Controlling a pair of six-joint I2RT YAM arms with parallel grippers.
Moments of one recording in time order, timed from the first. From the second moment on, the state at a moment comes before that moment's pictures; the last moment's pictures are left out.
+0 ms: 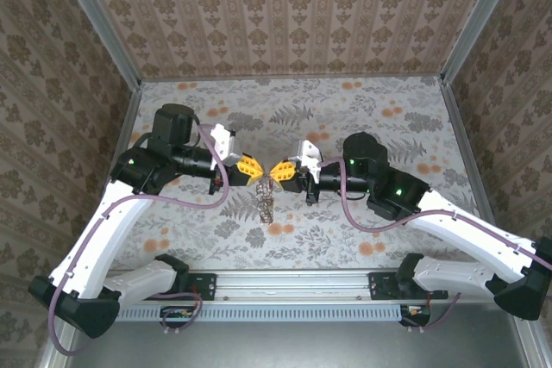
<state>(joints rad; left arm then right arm) -0.52 1.06 1.26 -0.84 1.08 0.59 0.87 1.07 1.03 -0.15 -0.44 -0.18</state>
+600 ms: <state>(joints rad) -0.52 1.05 1.26 -0.83 1.07 0.60 0.87 1.10 1.06 -0.15 -0.45 -0.18</state>
